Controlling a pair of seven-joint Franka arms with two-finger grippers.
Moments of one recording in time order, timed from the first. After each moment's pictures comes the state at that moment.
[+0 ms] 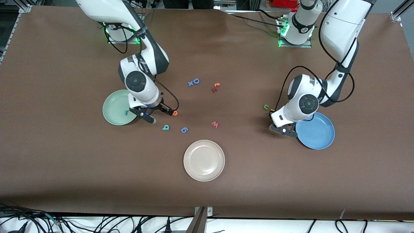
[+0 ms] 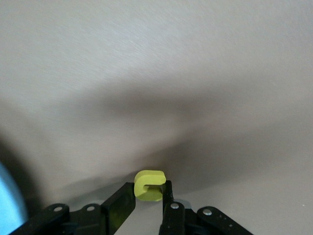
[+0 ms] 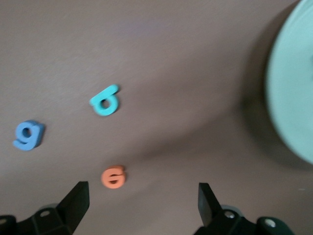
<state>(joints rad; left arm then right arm) -0.14 0.53 -0.11 -2.00 0.02 2.41 0.07 0.56 0.49 -0.02 -1.93 0.08 2.38 1.01</state>
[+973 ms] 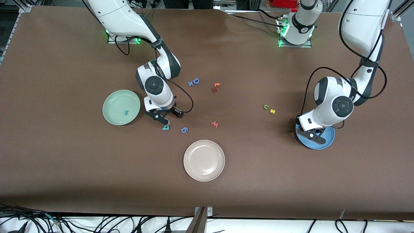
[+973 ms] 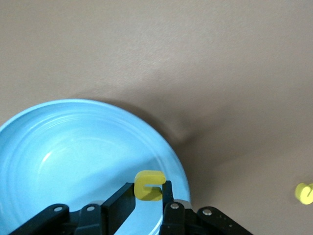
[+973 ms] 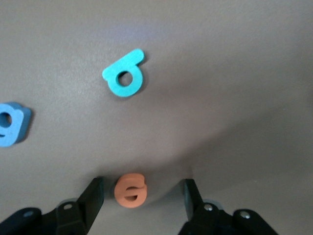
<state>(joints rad) -0.13 0.49 0.06 -1.98 0.02 2.39 0.38 0.61 0.61 -0.02 -1.91 0.08 2.50 1.02</state>
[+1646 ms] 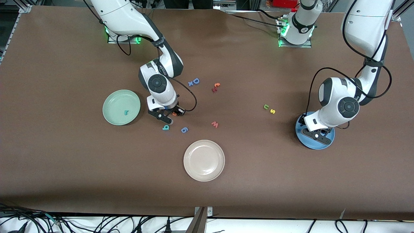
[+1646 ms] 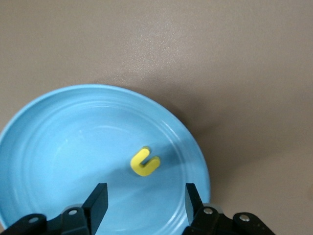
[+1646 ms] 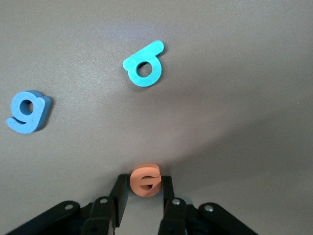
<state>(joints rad) -0.13 0.49 0.08 -1.98 0.02 2.37 0.32 0.63 0.61 -0.02 -1.90 0.08 2.51 1.02</state>
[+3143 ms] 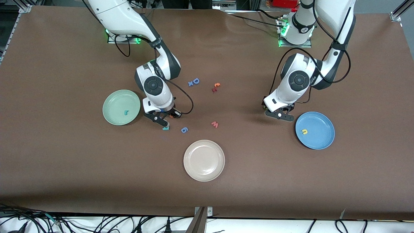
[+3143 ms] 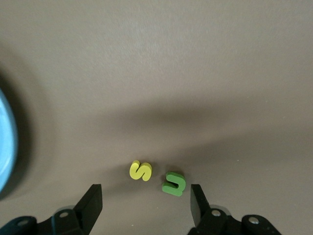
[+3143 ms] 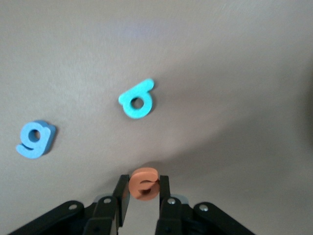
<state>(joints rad) -0.33 0.34 -0.03 -2.19 0.01 2.42 -0.13 0.63 0.59 -0.07 -1.86 0.07 2.42 0.98</state>
